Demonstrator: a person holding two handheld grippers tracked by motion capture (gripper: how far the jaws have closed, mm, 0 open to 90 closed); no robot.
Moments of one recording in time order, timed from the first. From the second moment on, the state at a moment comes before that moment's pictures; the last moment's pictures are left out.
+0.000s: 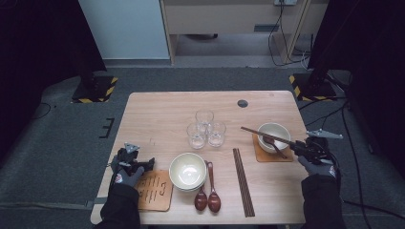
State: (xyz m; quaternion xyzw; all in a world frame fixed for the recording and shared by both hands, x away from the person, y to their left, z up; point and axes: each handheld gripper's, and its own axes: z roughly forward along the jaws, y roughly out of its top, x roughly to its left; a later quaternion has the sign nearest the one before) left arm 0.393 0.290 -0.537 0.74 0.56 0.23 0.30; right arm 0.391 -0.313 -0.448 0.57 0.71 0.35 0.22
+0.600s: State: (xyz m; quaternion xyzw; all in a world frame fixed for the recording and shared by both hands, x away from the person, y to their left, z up) left arm 0.393 0.290 -0.537 0.74 0.56 0.23 0.30; right arm 0.397 -0.320 -0.456 0.59 0.70 0.34 0.22
